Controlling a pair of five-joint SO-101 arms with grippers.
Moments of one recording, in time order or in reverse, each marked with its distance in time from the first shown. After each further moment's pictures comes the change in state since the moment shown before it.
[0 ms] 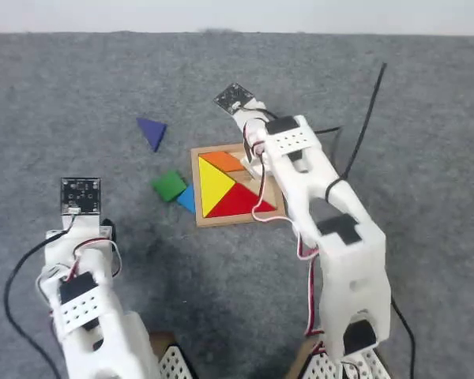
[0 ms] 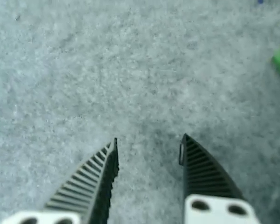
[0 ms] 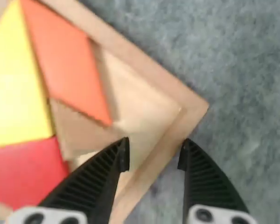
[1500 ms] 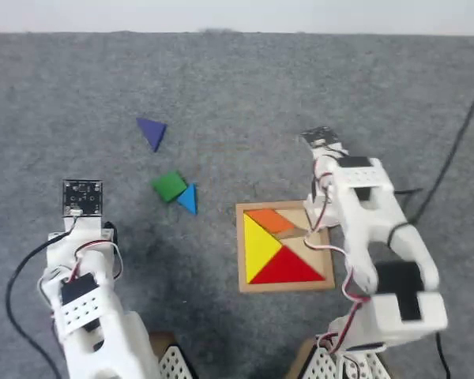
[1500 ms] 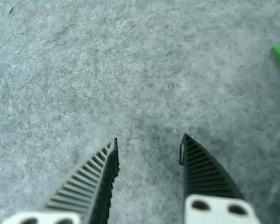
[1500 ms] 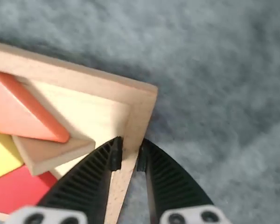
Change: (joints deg) left arm 0.0 0.0 1.1 0.0 -0.1; right arm 16.6 -34.1 45.6 2.6 -9.9
